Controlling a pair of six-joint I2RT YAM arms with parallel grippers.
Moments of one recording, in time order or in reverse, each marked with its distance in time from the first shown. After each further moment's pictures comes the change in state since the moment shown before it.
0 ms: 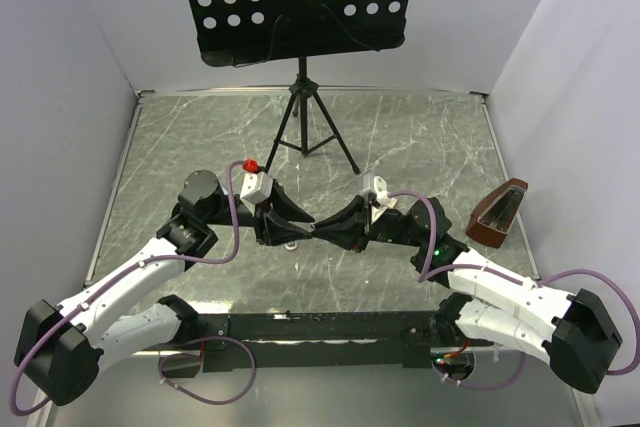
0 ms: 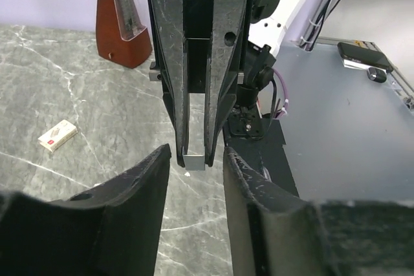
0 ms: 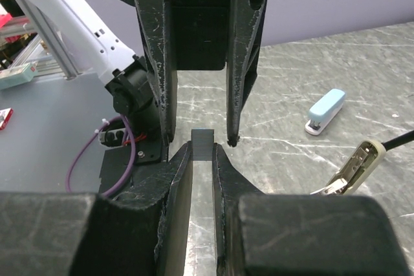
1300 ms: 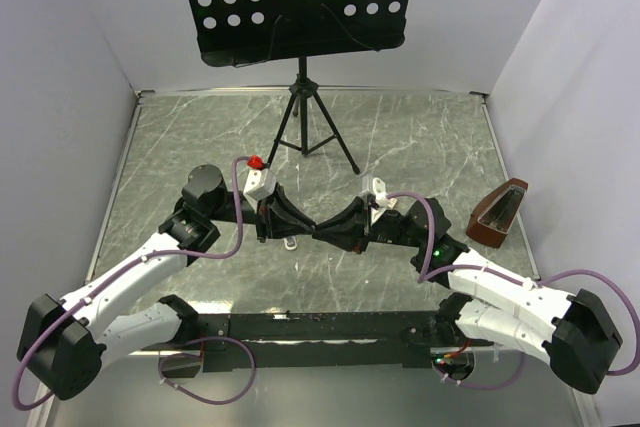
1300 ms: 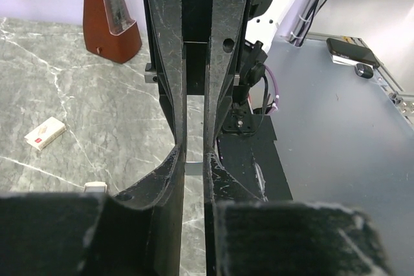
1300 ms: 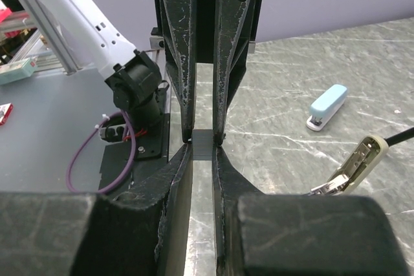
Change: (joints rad) left arm 0.001 0.036 0.037 -0.035 0.040 0.002; right arm 0.000 -0.003 -0.005 -0.014 -0.006 -0.010
